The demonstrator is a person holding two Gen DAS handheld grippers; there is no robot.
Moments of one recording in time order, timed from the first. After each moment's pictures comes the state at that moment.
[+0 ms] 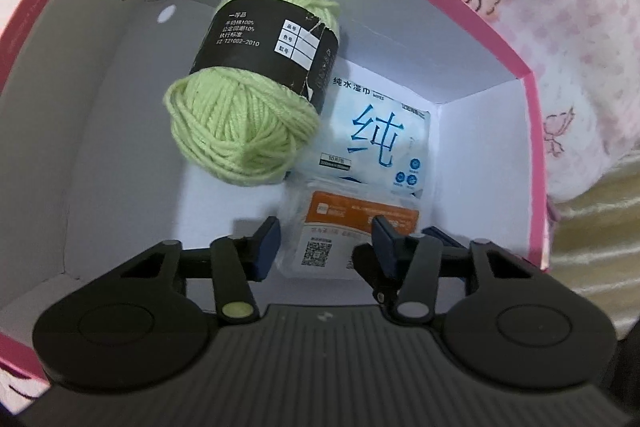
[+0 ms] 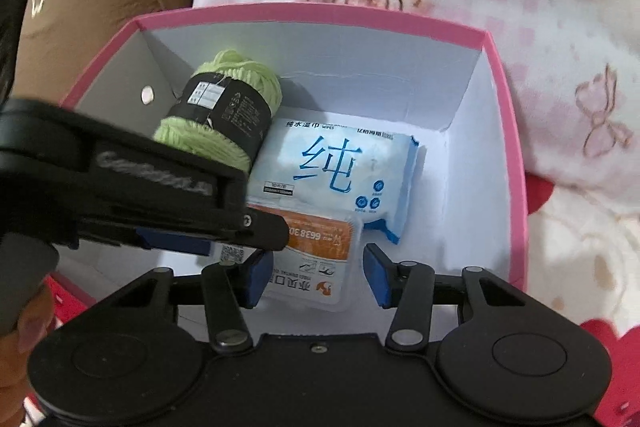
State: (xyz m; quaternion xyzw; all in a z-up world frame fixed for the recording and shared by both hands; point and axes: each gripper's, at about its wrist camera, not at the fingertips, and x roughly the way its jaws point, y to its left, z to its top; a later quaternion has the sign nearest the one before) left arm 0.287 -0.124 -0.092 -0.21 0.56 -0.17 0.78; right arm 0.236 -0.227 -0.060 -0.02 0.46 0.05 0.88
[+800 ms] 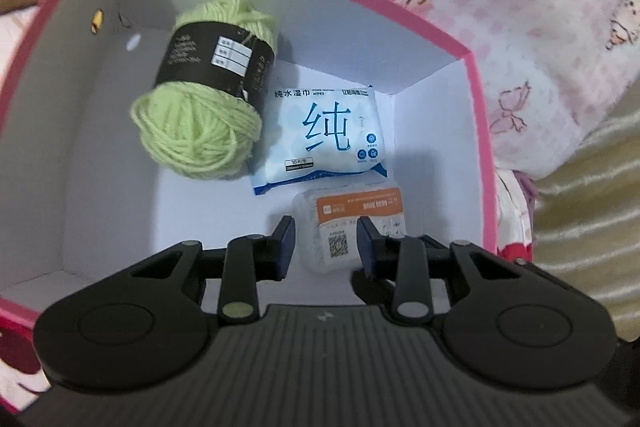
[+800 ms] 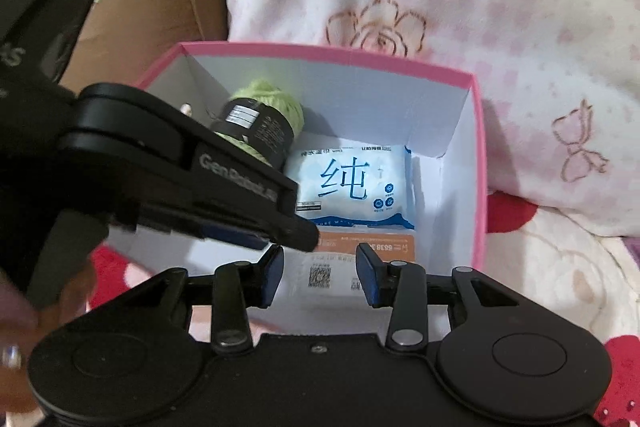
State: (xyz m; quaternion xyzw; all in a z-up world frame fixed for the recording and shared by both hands) left arm 0.265 -0.134 -0.062 -0.17 0.54 -0.21 0.79; right arm 0.195 -0.238 -0.026 -0.02 0.42 0.09 0.90
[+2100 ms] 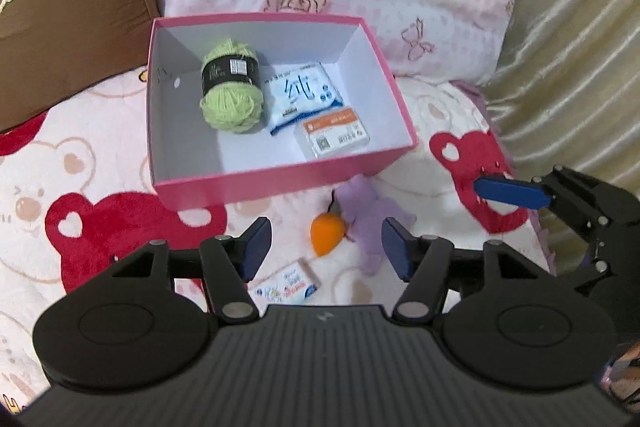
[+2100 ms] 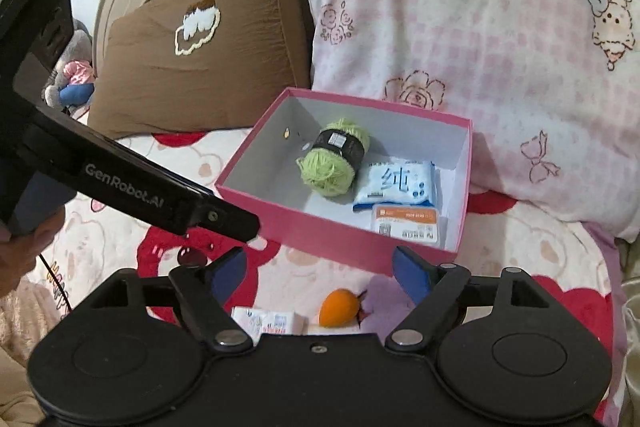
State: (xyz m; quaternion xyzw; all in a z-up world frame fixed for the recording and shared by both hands) left arm 0.127 -0.064 0.061 -0.02 0.50 -0.28 0.82; right arm 0.053 -0.215 0.078 -0.01 0.39 0.12 0.91
